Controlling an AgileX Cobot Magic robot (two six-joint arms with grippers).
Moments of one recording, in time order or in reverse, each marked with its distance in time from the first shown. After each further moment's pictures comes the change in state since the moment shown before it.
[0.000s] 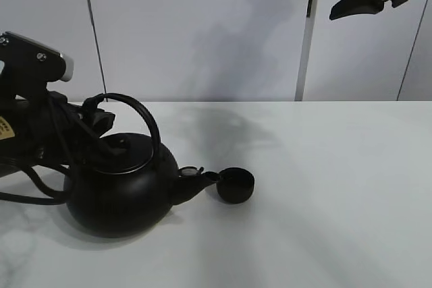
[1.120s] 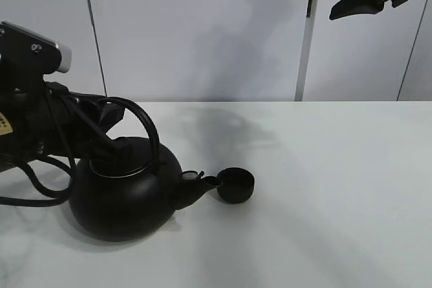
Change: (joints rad) left arm 0.000 -0.008 0.009 0.068 -0.060 -0.024; right arm 0.000 0.000 0.000 0.000 0.000 0.000
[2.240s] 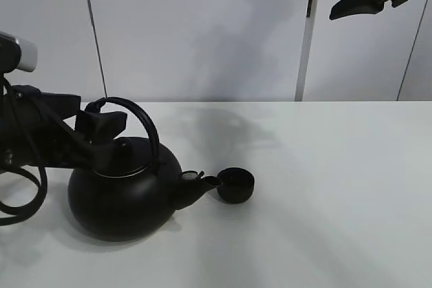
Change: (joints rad) left arm 0.000 -0.078 0.108 0.041 -0.045 -0.106; right arm 0.000 0.000 0.000 0.000 -0.001 0.000
